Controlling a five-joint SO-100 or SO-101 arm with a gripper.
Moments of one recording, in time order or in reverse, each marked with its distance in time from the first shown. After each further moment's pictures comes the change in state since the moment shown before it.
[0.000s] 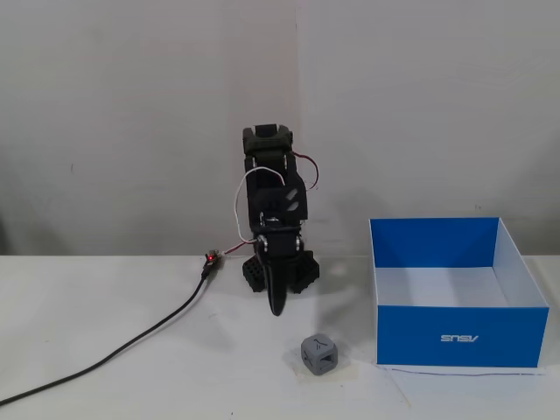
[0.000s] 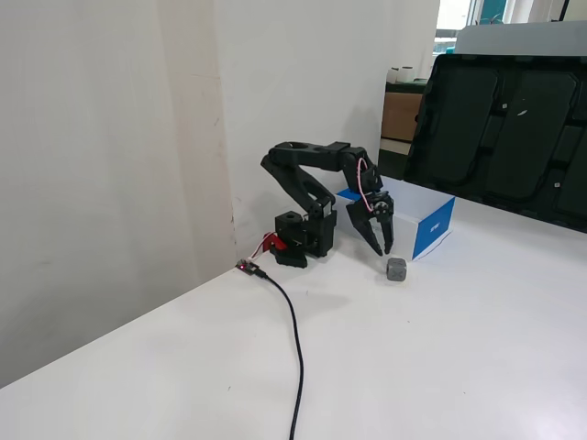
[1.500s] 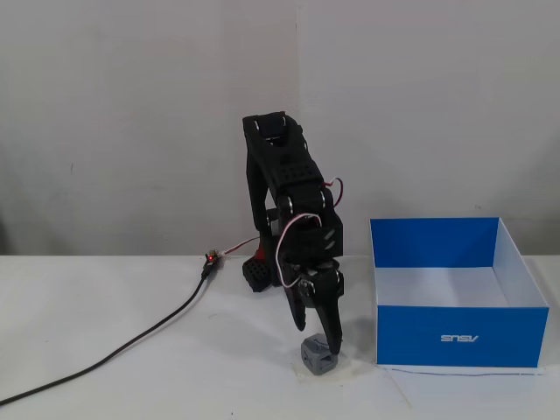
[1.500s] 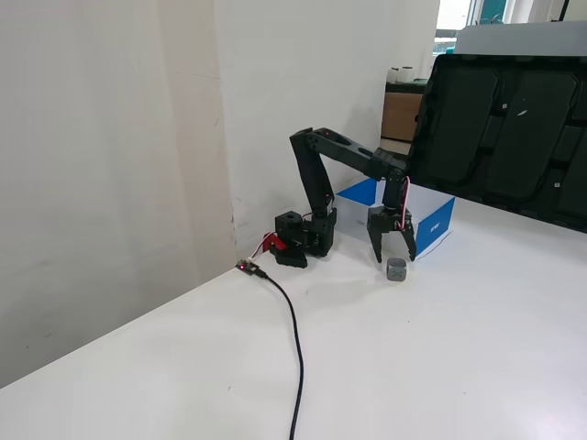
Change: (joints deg) arm -10.8 -38.3 -15.6 4.2 -11.6
